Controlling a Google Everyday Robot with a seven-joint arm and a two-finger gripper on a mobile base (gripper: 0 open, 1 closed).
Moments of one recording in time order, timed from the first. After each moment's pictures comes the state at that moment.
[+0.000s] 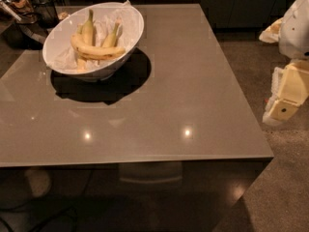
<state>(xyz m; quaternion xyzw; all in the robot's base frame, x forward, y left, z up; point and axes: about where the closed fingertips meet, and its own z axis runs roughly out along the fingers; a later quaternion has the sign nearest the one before) 0.438 -0.216 0.979 -0.60 0.78 -0.03 0.16</state>
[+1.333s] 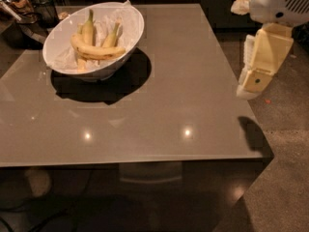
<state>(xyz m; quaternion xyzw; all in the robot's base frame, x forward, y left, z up) 0.453 -0.159 1.024 -0.64 0.75 -0.03 0.18</state>
